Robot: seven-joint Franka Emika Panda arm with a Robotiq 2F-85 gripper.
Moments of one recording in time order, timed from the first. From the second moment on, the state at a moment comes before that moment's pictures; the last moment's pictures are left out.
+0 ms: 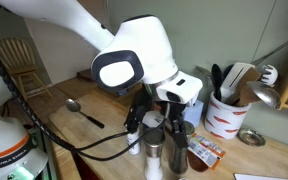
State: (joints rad) arm -0.43 0.04 -0.33 -2.32 -0.08 2.74 0.10
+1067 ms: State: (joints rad) arm -0.43 -0.13 -0.36 -2.30 -0.10 2.58 0.05
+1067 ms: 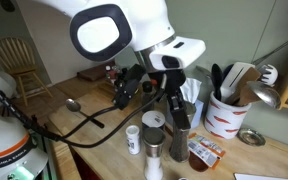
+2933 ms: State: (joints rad) arm -0.12 -0.86 -0.09 -2.52 -0.22 2.46 -0.15
